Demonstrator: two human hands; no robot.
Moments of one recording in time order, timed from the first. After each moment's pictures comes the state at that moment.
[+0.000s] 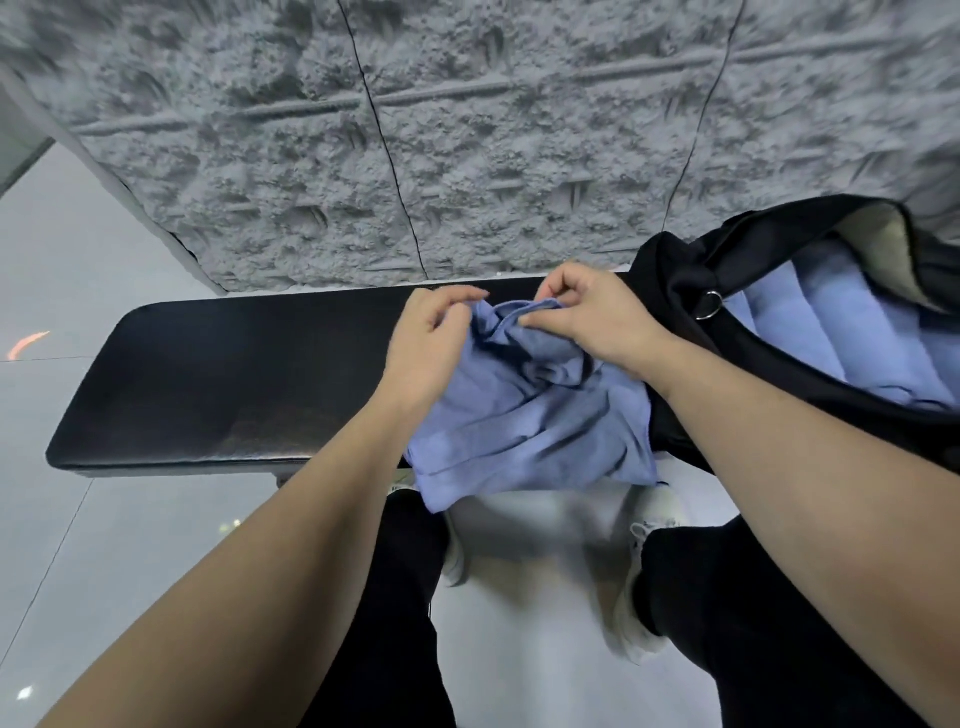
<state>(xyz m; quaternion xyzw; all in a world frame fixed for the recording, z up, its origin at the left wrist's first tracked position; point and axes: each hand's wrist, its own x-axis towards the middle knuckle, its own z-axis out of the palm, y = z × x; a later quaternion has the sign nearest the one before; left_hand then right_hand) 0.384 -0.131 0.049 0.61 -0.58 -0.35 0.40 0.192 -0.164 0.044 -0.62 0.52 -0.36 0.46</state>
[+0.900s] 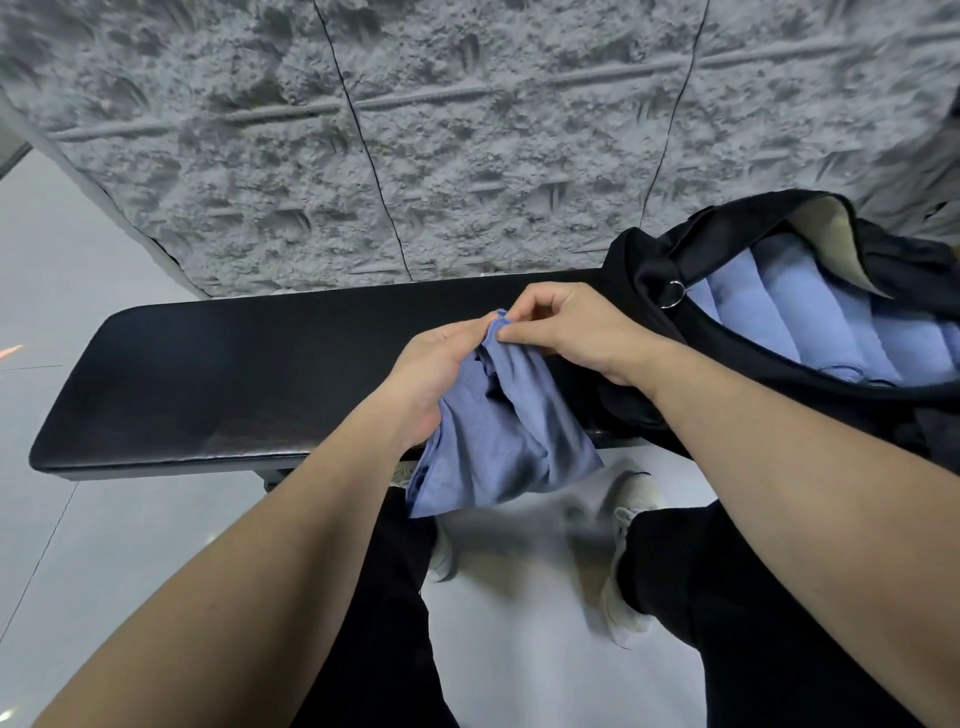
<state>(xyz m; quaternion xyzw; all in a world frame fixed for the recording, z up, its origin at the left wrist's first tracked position) 0.365 -0.106 0.049 0.50 -0.38 -0.68 0.38 0.186 -0.136 0.050 -0.58 0.47 -0.34 0.57</state>
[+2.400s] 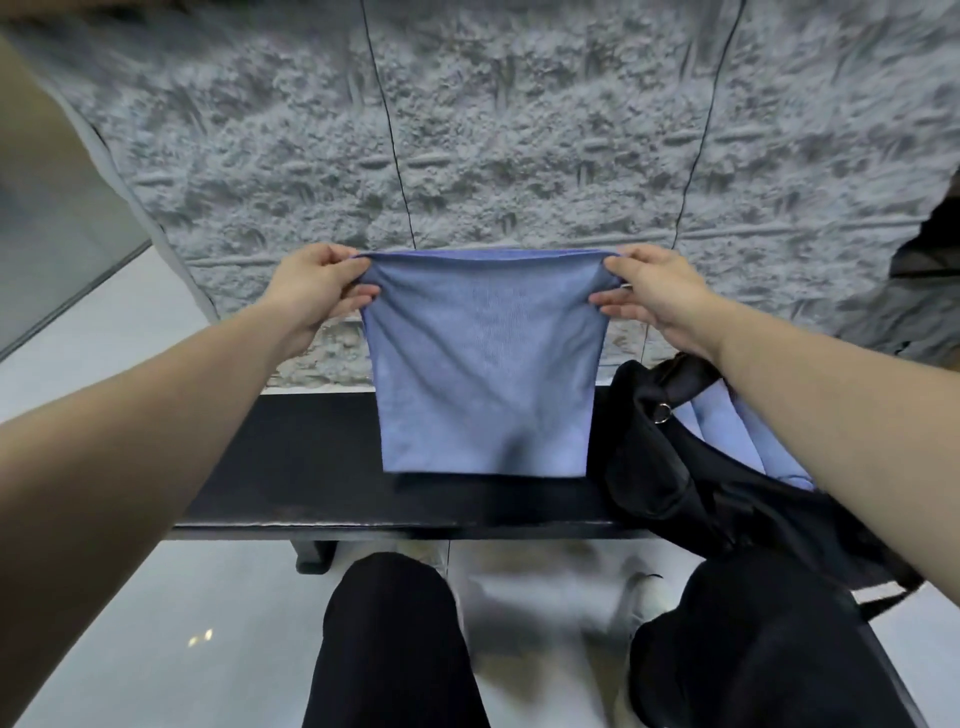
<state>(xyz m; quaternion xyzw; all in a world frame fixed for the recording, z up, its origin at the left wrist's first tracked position) 0.497 -0.165 0.246 0.59 -0.48 -0.42 0.50 0.154 -0.169 0.222 -0.46 0.56 -0.48 0.50</state>
